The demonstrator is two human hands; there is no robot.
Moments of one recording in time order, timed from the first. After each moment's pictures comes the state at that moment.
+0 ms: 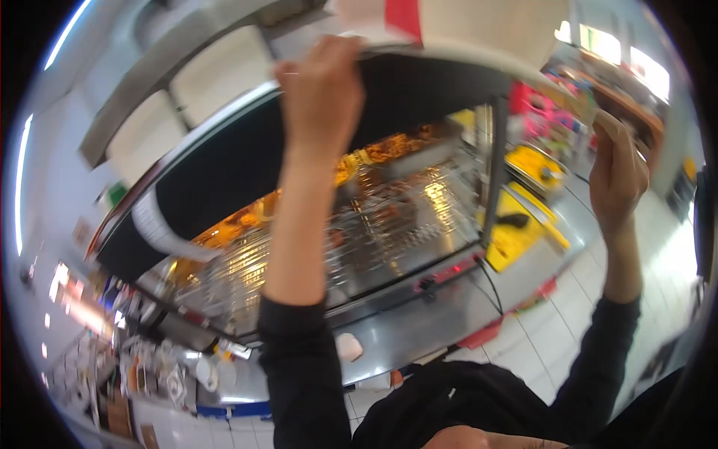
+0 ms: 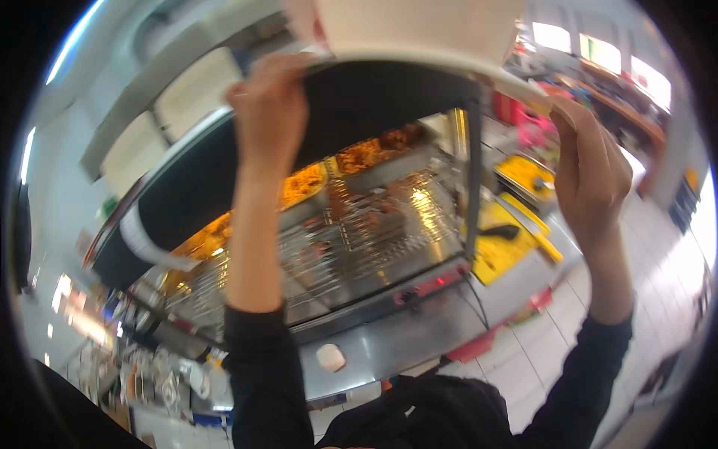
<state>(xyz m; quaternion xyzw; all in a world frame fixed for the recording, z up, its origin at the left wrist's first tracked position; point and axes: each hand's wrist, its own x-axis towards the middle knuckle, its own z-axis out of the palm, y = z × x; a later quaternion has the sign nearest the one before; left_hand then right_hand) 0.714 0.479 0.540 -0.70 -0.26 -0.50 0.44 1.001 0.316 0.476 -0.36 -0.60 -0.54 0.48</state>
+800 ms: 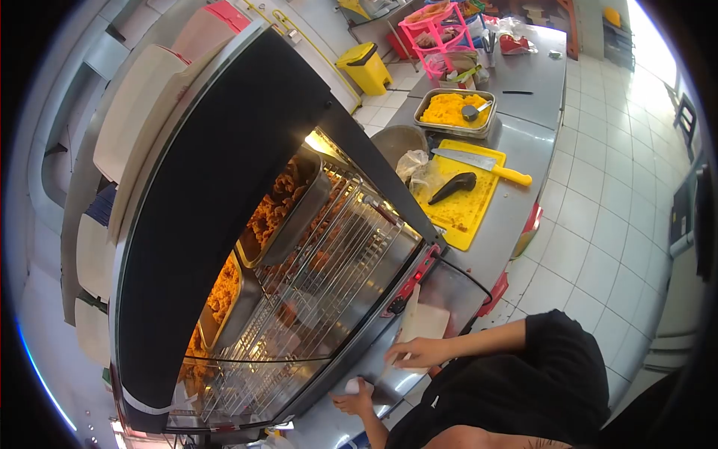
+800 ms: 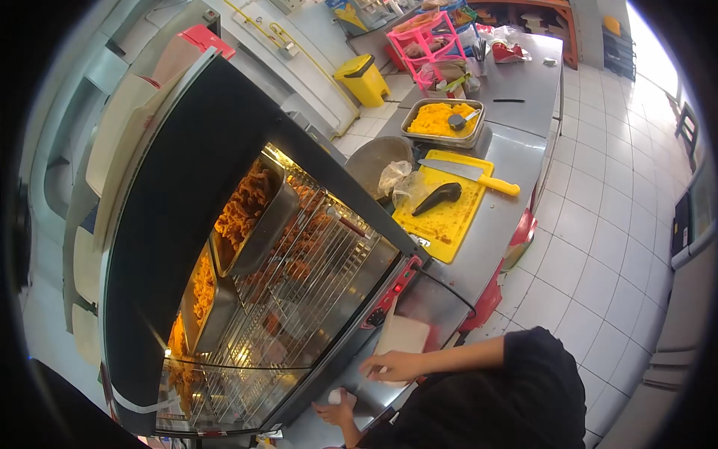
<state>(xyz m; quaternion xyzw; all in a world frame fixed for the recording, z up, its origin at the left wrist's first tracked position) 0.572 0.321 0.049 -0.37 -0.92 -0.15 -0.01 0.849 0.338 0.093 -0.27 -0.67 0.56 0.40</state>
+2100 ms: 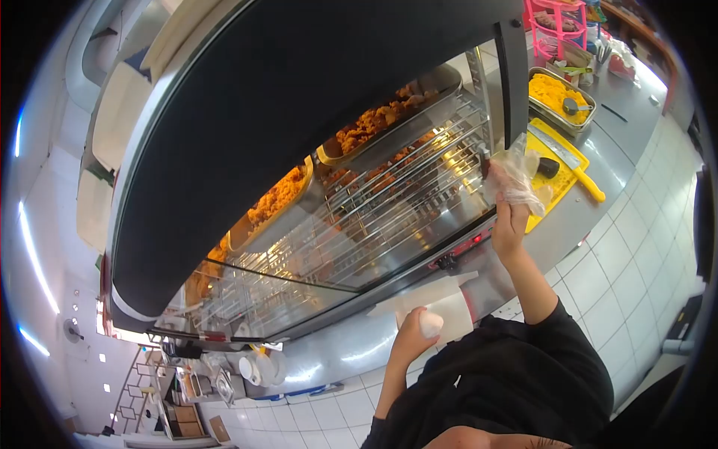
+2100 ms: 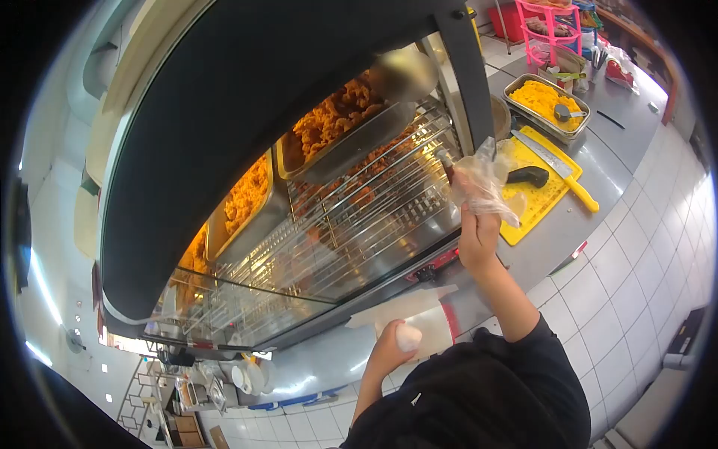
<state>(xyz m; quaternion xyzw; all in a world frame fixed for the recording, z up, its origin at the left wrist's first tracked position) 0.660 0.326 0.095 -0.71 -0.58 -0.17 -0.36 0.935 0.445 0.207 -0.50 -0.50 0.09 0.70</state>
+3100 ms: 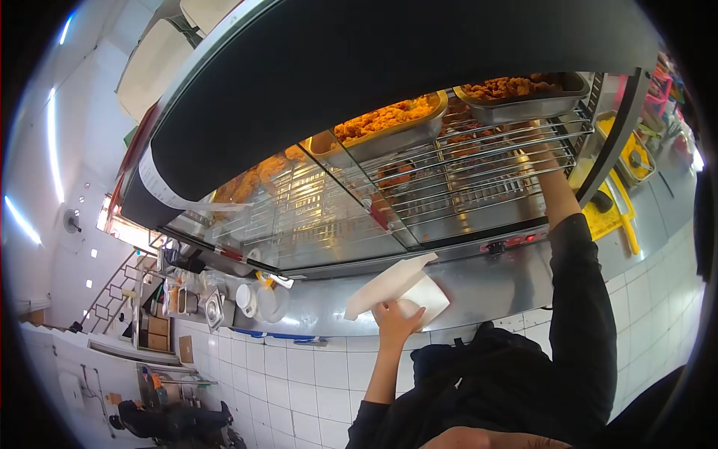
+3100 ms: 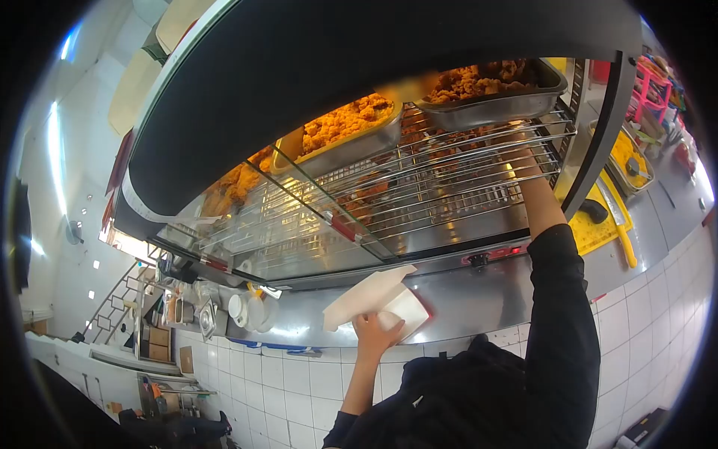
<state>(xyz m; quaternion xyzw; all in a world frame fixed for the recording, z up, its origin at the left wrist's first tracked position) 0.566 0.278 0.051 -0.60 -0.77 -0.19 -0.06 0.944 0.705 0.126 -0.59 -0.75 -0.22 0.22</state>
